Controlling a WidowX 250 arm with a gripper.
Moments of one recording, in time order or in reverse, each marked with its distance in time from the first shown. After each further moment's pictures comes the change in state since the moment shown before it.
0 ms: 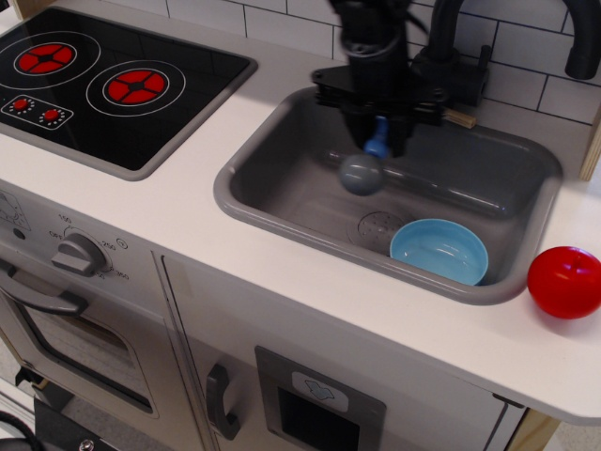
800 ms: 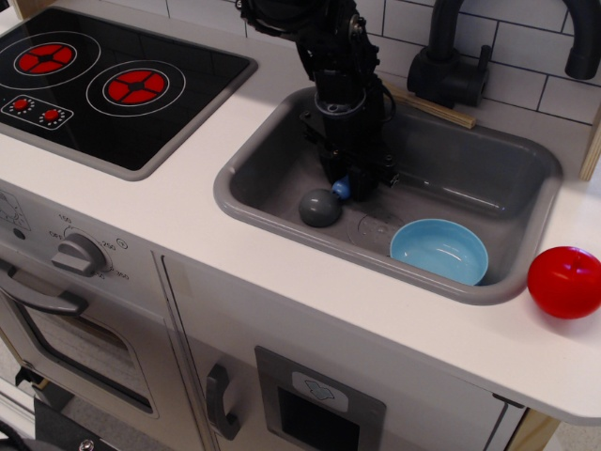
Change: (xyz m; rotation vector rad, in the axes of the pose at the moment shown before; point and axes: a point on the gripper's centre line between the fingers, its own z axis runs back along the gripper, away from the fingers) arm -0.006 0.059 -0.070 0.018 0.075 -0.303
